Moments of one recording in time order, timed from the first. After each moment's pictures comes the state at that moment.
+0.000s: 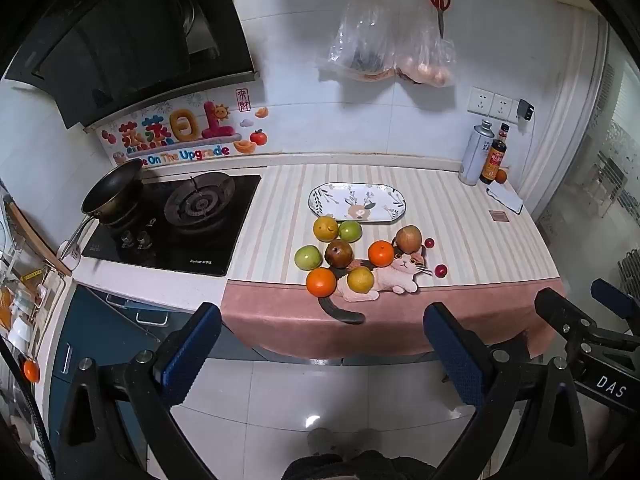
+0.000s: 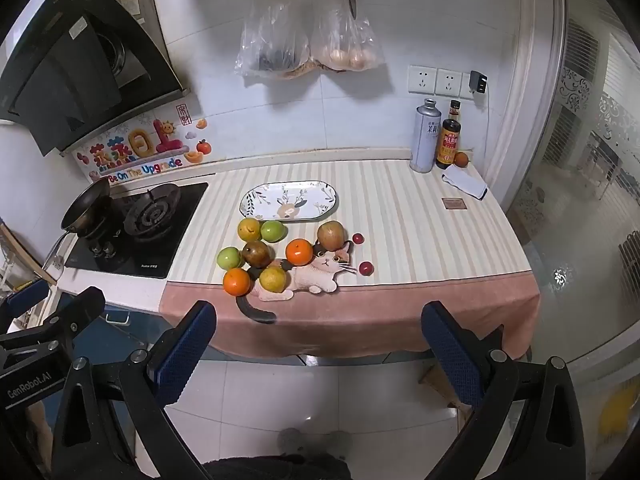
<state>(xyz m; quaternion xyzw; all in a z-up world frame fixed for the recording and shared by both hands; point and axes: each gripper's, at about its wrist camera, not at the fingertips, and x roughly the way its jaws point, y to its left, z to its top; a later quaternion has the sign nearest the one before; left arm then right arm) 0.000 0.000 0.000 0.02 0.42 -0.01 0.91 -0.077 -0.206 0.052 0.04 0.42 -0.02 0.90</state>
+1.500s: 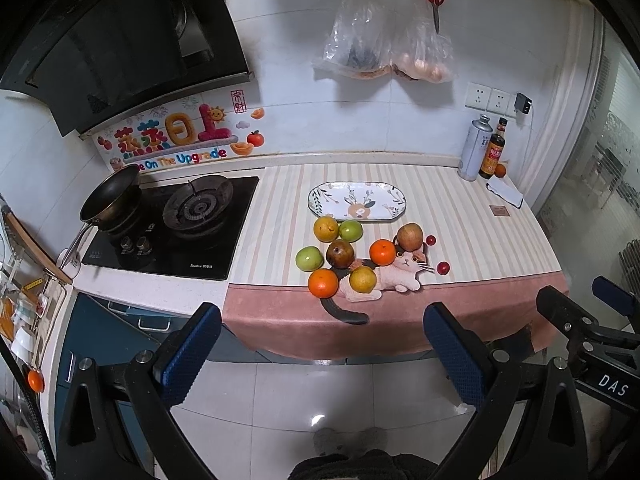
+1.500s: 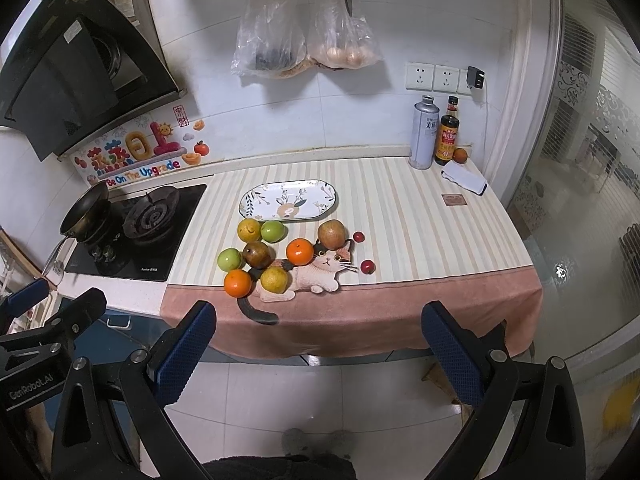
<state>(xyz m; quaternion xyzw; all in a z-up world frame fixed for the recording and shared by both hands) 0.004 -0.001 -0.001 0.02 0.43 -0.02 0.90 -0.074 -0.206 0.047 0.04 0.43 -0.02 0.90</state>
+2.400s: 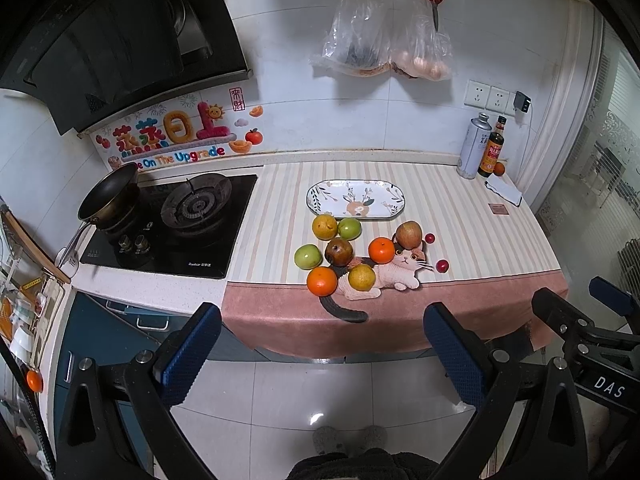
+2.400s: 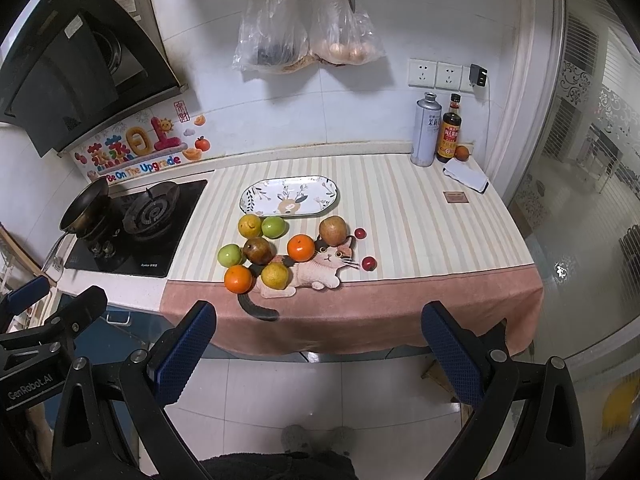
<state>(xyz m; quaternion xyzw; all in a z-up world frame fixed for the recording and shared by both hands) 0.002 -0.002 -0.007 0.03 0.43 -0.02 0.90 -0.075 -0.200 0.042 0.05 0.43 -0.02 0.90</state>
